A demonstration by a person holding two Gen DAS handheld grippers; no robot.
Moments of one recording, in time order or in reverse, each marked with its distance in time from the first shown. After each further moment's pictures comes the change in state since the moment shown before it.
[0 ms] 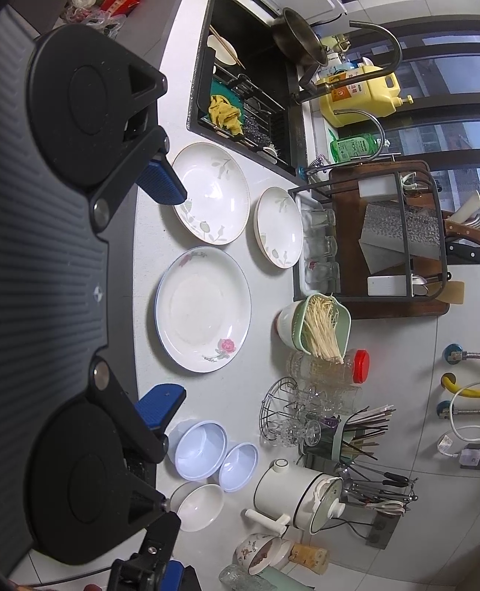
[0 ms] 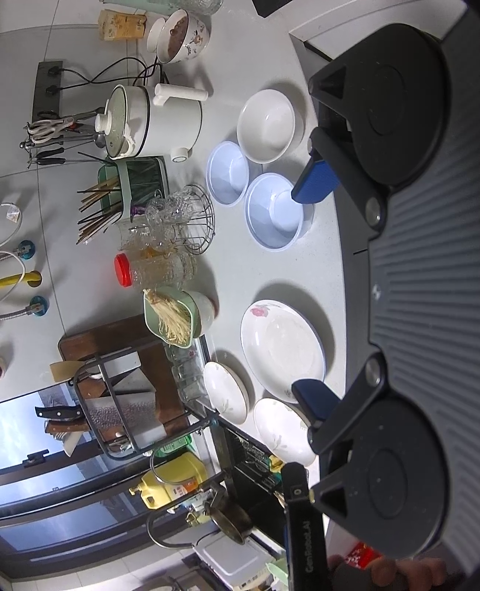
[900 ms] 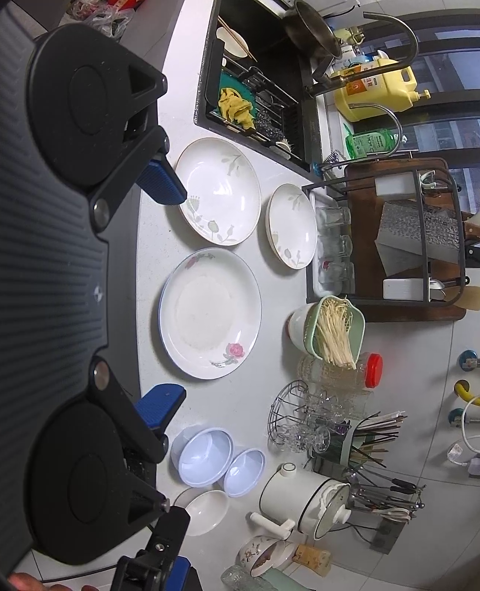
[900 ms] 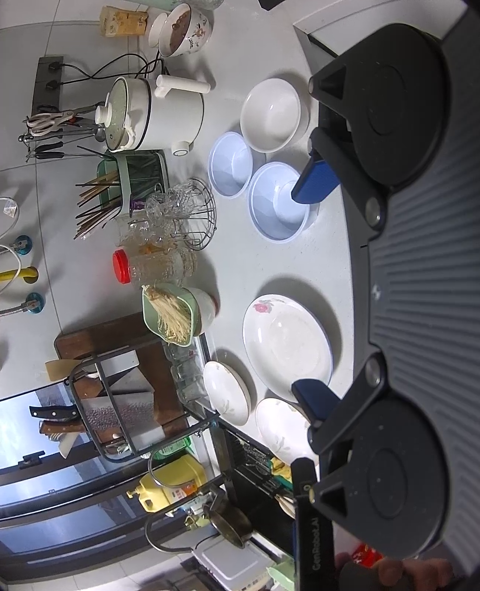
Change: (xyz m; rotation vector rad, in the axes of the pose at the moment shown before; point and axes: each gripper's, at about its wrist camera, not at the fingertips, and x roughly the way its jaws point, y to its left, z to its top) left arm 0.027 0.019 0.010 -0.016 0.048 -0.024; right arm 0.020 0.013 0.003 0.000 0.001 -0.006
